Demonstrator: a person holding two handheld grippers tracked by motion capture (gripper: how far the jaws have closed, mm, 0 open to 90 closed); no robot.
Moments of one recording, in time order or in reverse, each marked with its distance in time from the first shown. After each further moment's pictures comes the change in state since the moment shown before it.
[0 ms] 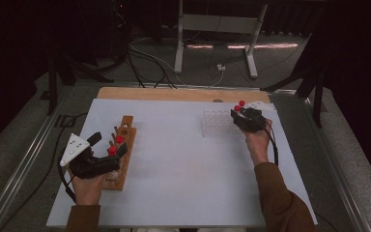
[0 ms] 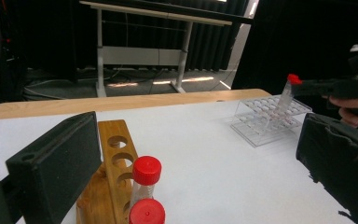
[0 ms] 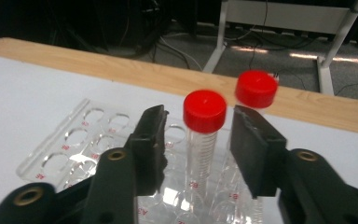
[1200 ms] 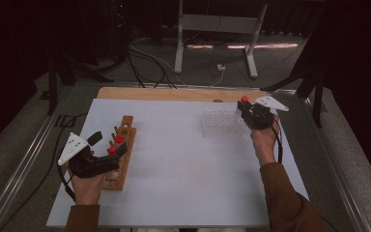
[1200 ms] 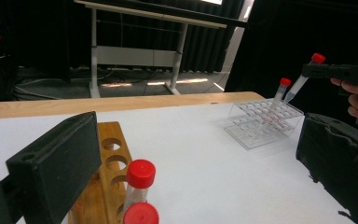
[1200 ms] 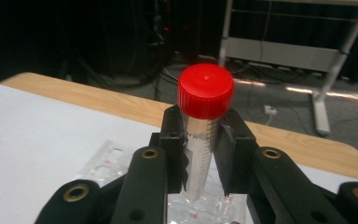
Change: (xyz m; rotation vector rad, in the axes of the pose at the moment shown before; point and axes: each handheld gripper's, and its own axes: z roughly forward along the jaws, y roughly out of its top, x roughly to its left) left arm -0.002 0.005 -0.001 -0.008 -0.023 -0.014; right arm 0.004 0.028 -0.041 -0.138 0.030 -0.027
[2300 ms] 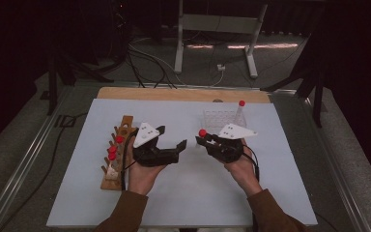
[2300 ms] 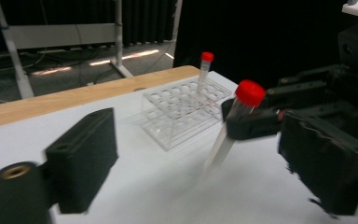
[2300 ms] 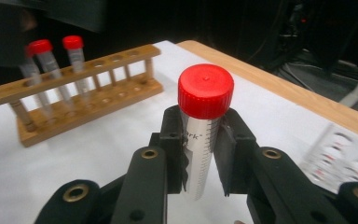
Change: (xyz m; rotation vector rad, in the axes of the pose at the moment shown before) left arm -0.113 0.013 0.098 0.146 -0.218 0.094; right arm 0.121 -0.023 -0.043 0.071 0.482 -0.177
